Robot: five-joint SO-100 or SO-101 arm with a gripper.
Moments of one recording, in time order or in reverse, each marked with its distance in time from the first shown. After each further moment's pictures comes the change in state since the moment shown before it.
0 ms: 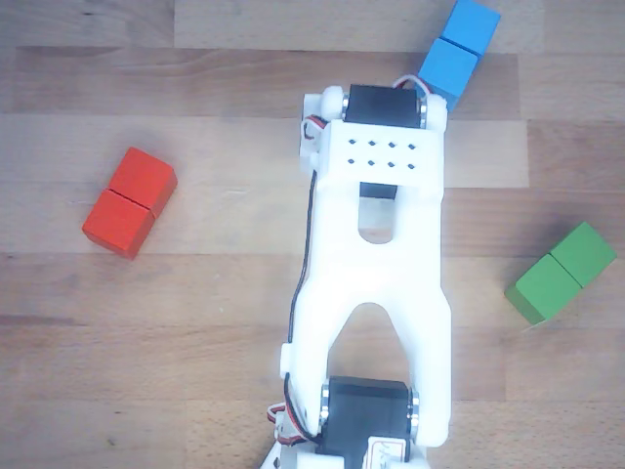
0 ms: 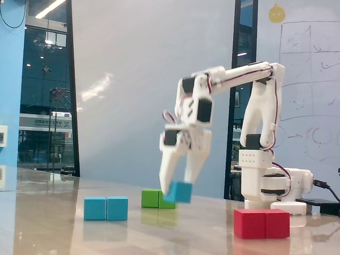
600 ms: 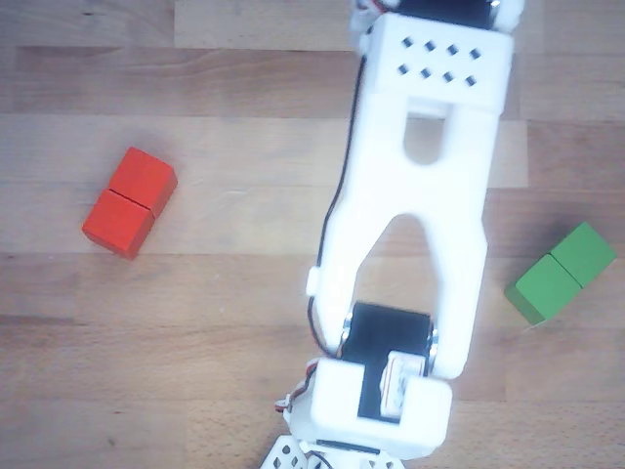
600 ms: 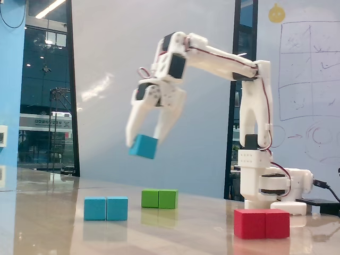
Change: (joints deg) arm 6.8 -16.8 -42.1 20.0 0.0
